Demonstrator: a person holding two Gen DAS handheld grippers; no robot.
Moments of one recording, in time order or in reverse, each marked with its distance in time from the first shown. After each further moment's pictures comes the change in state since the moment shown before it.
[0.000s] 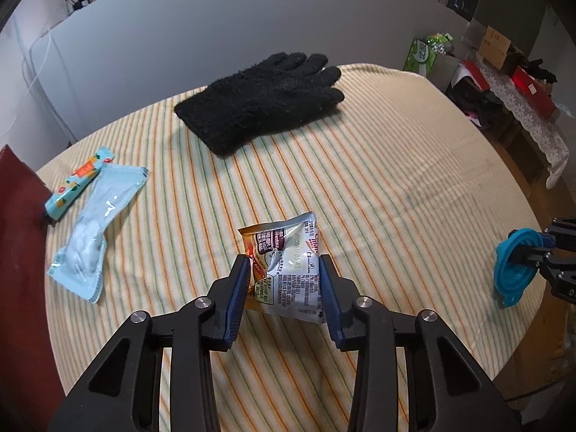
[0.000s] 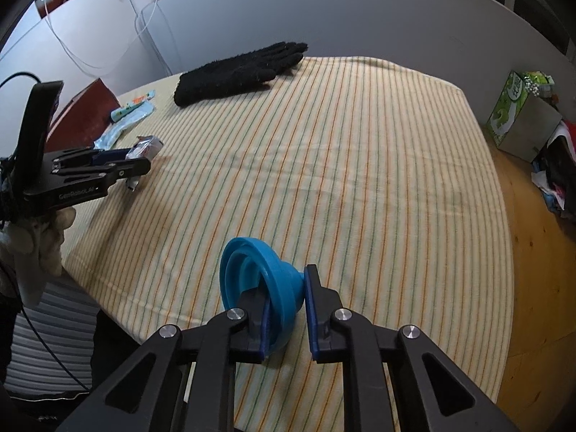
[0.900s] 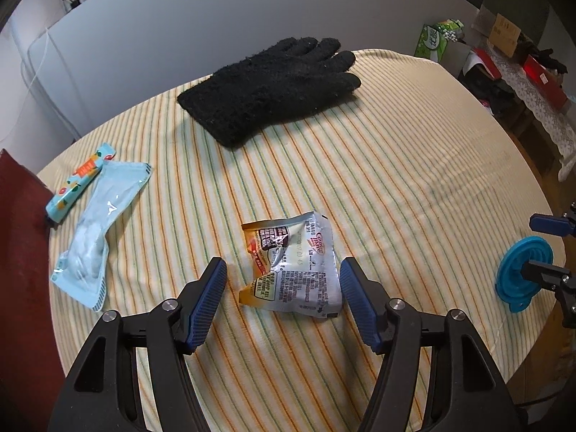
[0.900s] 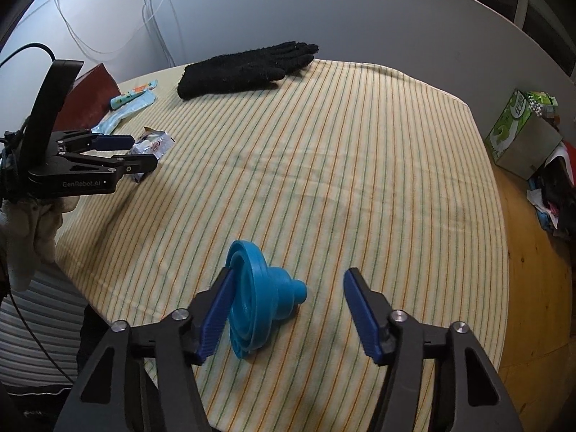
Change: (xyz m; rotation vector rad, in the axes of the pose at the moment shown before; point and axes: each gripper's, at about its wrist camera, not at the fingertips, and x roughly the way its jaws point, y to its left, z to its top) left arm 0.019 0.004 0.006 0.020 0.060 0.047; right arm 0.007 0.012 0.006 -0.071 0.008 -0.047
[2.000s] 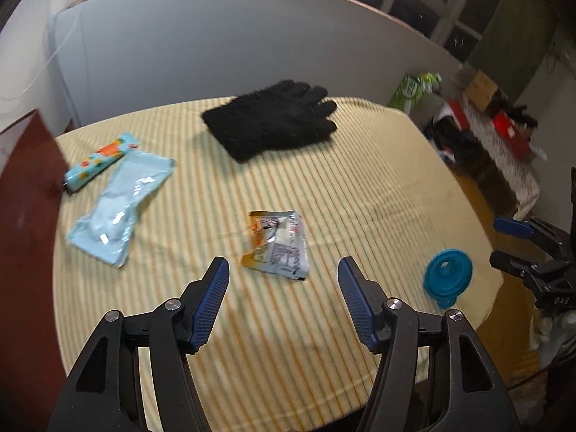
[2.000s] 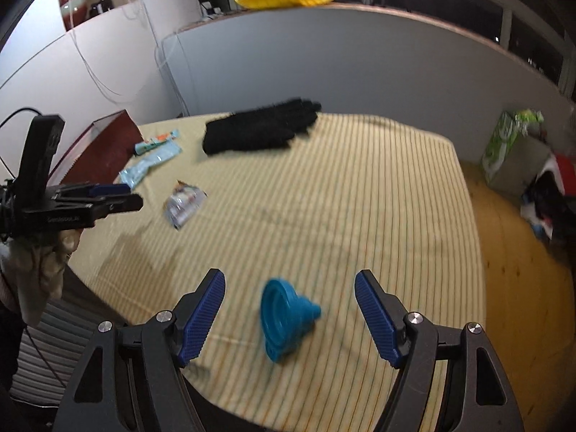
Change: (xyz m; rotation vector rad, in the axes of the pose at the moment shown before) left arm -0.062 0.023 -0.019 -0.133 -0.094 -0.177; right arm -0.056 0.003 0.012 0.038 -0.134 0.031
